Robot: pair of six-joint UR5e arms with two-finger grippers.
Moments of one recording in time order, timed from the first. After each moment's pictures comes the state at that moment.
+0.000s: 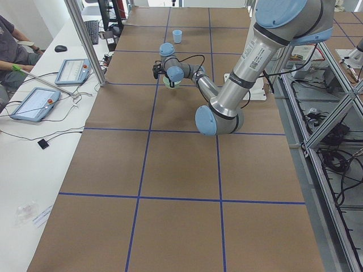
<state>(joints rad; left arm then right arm) -0.71 -2.20 -1.57 -1.85 -2.19 -1.25 1.50 -1.56 1.71 -1.48 2.37 0.07</state>
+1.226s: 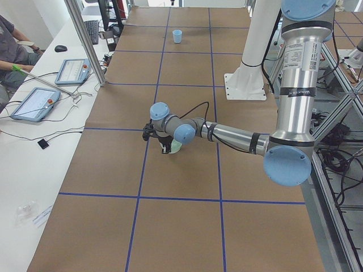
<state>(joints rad) -1.05 -1.59 -1.65 -1.87 -2.28 -0.52 1.50 -1.55 1.72 -1.47 2.38 0.08</state>
